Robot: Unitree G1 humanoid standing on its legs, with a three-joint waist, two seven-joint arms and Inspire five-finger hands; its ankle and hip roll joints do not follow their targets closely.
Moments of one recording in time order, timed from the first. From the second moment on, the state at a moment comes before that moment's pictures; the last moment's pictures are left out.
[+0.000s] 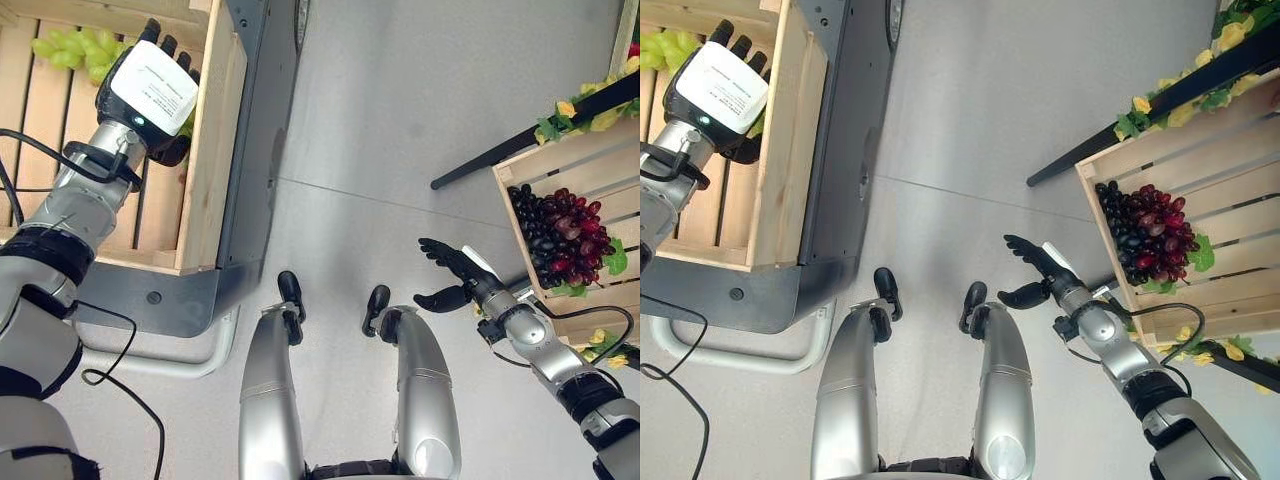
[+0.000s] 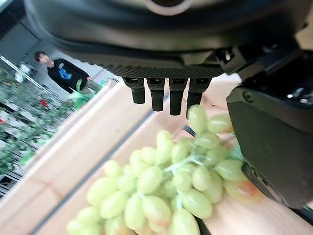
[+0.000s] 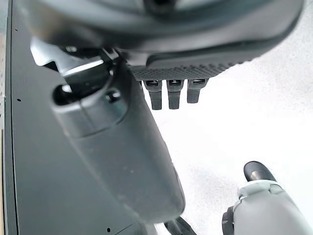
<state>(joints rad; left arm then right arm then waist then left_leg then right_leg) -1.19 1.05 -0.98 0.91 1.11 0.04 0.49 -0.39 -0.73 0.52 0.53 0.25 -0.28 0.02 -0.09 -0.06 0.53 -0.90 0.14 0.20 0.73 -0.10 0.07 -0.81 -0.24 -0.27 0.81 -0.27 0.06</state>
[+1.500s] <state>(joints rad) -0.95 0.96 -0.62 0.95 0.45 -0.10 0.64 -0.35 -0.70 0.48 0.46 0.32 -0.32 0.00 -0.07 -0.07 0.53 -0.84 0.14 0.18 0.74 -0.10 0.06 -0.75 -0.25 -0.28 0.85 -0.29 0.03</state>
